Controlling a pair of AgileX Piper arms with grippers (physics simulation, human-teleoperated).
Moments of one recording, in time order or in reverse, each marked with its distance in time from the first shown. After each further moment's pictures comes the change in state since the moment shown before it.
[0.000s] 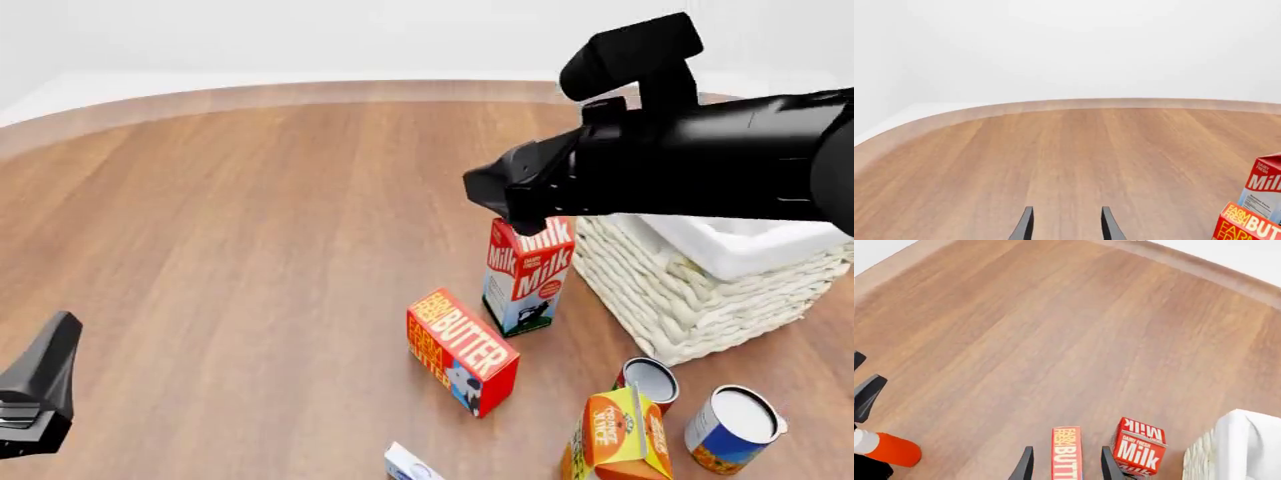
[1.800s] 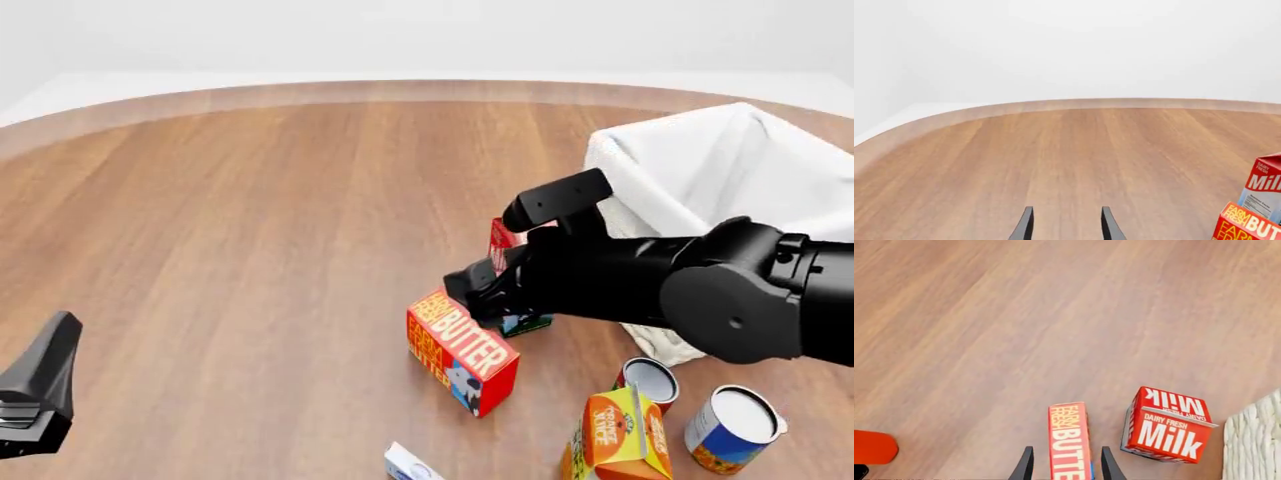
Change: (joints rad) left arm 0.000 0.000 0.000 0.000 0.000; right arm 0.008 0.170 0.265 -0.307 0.103
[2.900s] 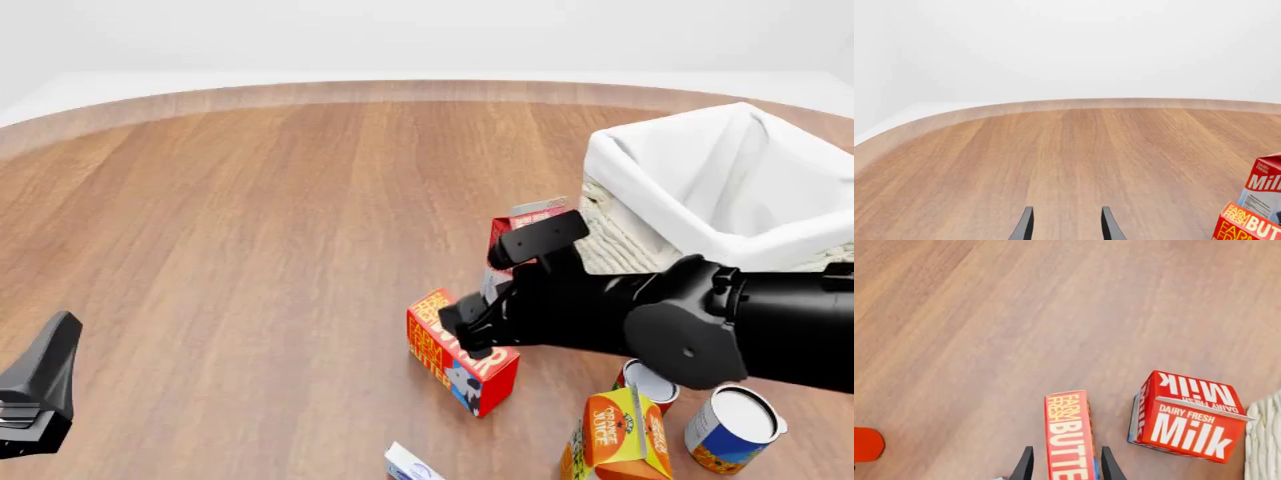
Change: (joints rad) left arm 0.000 0.000 0.000 0.000 0.000; right arm 0.012 0.102 0.065 -0.102 0.038
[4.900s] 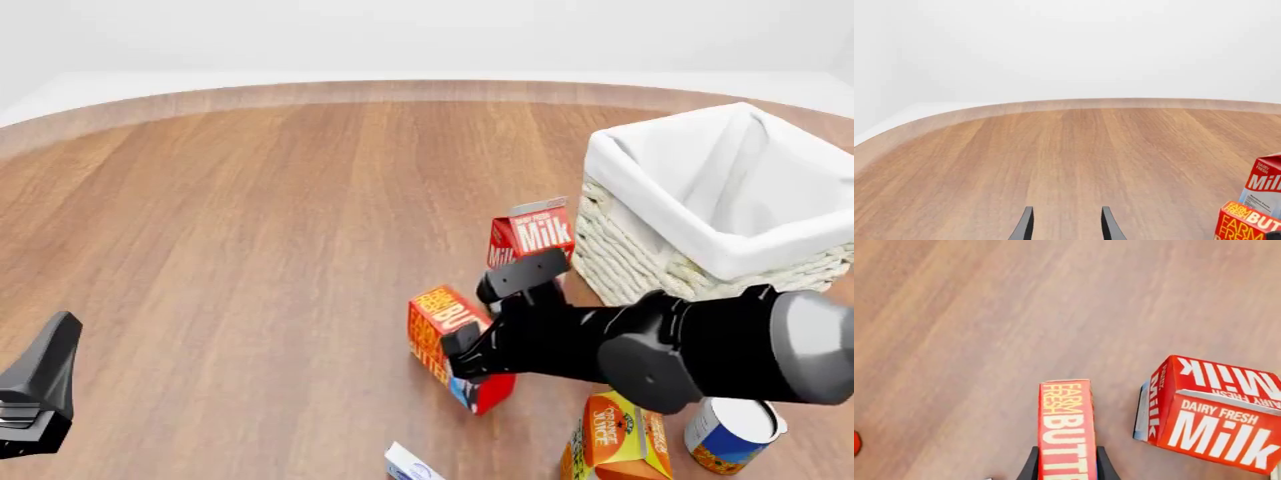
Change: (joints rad) left arm 0.000 0.000 0.000 0.000 0.000; right arm 0.007 0.129 0.057 -0.136 0.031
